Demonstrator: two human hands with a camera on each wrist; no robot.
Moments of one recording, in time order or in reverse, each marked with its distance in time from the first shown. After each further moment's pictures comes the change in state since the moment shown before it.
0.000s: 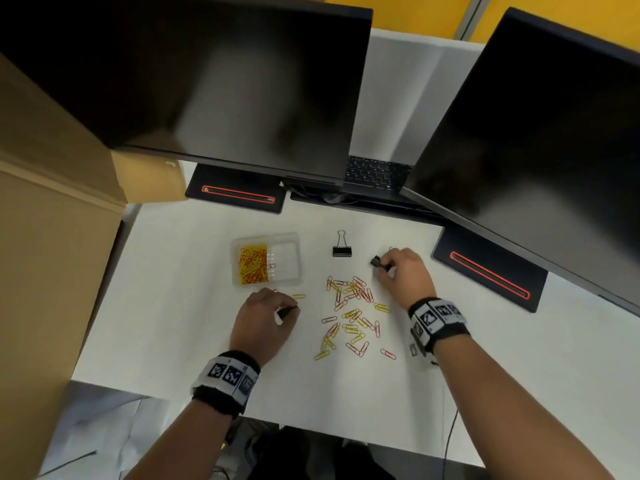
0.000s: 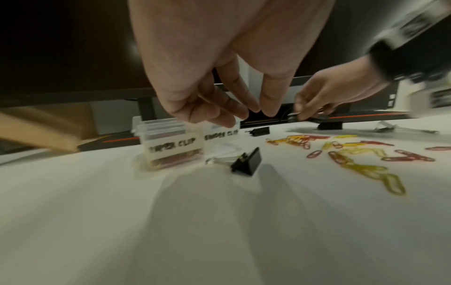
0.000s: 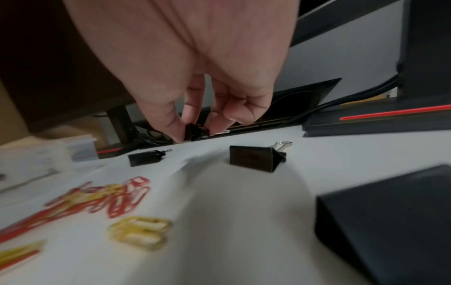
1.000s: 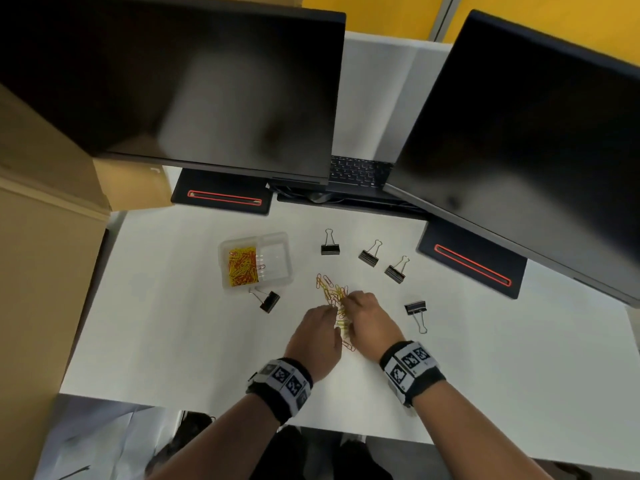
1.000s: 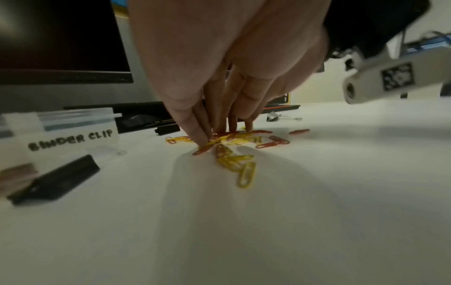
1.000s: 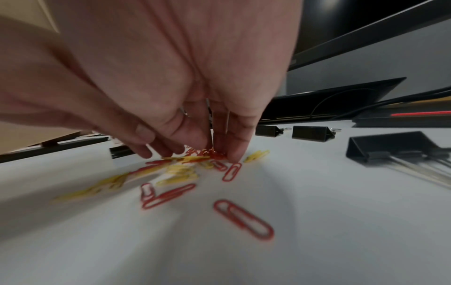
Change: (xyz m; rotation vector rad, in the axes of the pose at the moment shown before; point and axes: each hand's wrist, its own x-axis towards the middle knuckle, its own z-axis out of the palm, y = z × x) left_hand -0.022 0.057 0.076 0.074 -0.266 0.203; right_hand -0.083 -0.022 0.047 -0.132 -0.200 -0.244
